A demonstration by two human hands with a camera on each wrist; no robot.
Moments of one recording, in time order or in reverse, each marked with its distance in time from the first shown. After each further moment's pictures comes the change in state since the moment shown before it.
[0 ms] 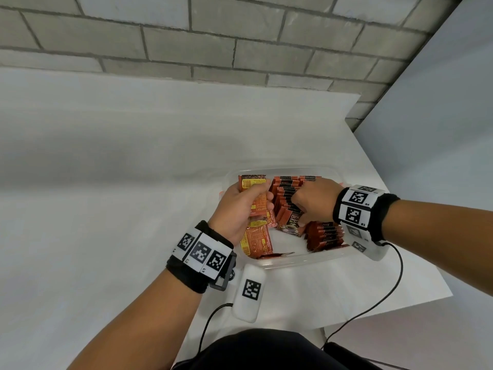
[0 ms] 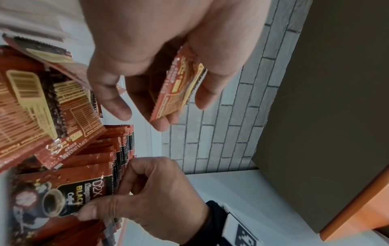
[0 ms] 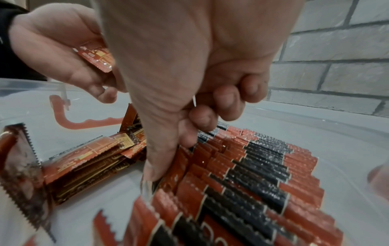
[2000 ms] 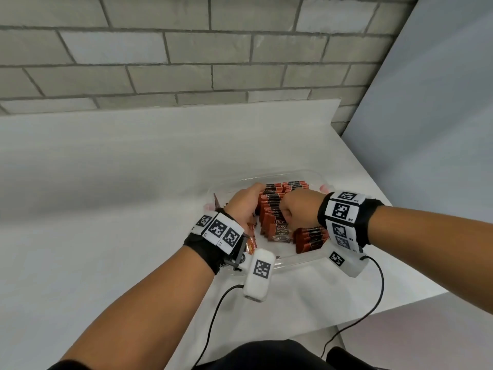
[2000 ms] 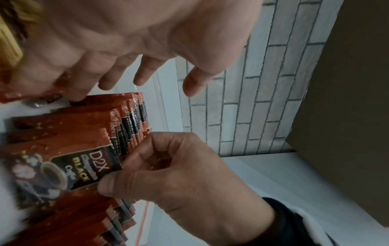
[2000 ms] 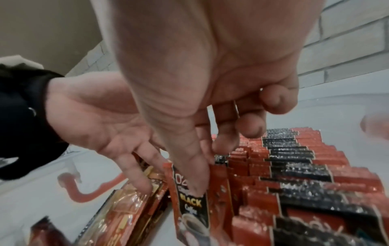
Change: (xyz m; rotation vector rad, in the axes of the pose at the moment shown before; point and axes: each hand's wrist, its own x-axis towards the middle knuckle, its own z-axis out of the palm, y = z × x) left_hand 0.018 0.013 0.055 0.286 0.138 -0.341; right_hand -0.026 -0.004 -0.002 0.420 -0.015 0.081
